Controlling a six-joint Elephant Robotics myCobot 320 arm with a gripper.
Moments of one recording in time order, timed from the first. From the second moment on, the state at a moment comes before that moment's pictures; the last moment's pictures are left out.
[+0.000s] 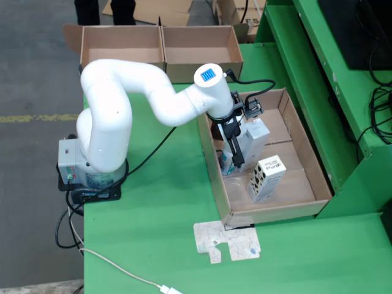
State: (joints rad) arm 0.23 -0.16 -1.76 0.79 1.46 0.15
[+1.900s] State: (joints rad) arm 0.19 -0.24 -1.67 0.78 1.48 0.12
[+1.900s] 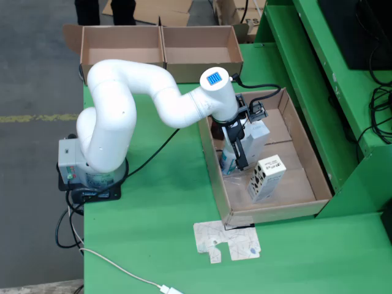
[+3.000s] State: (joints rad) arm 0.19 -0.24 -1.67 0.78 1.48 0.12
